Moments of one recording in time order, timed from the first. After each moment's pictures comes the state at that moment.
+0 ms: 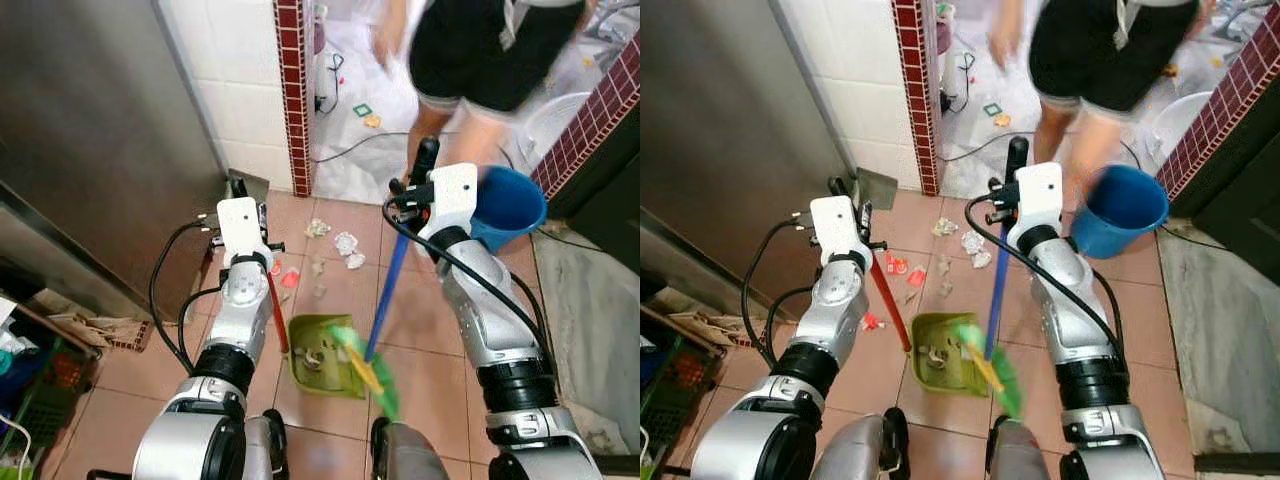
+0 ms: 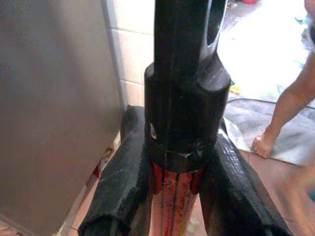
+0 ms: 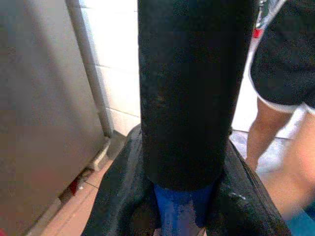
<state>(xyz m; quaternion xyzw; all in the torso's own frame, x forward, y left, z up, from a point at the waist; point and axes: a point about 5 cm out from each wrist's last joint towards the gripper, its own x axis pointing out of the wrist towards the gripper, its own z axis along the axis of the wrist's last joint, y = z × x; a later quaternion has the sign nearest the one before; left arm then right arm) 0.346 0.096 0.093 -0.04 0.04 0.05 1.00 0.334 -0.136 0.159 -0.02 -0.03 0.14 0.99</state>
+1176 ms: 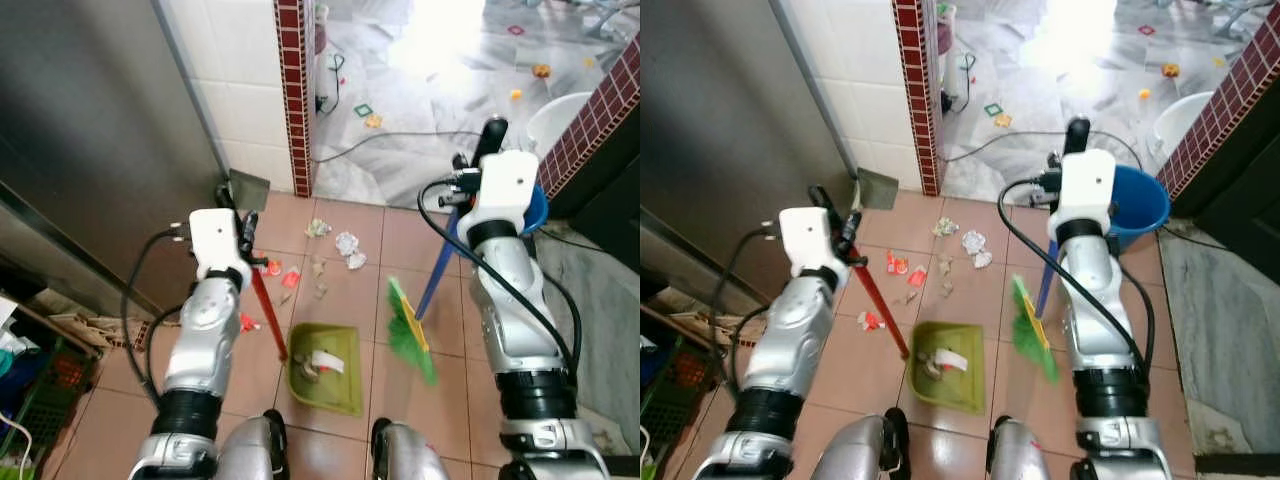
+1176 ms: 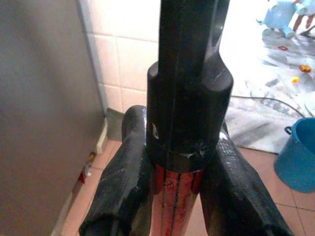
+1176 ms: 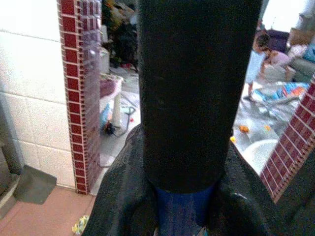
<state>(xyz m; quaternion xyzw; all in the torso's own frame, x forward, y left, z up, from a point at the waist) 0.314 0.129 0.109 -0.05 0.02 -0.02 1.00 0.325 -0.176 0.175 -0.08 -0.10 -0.04 0.99</state>
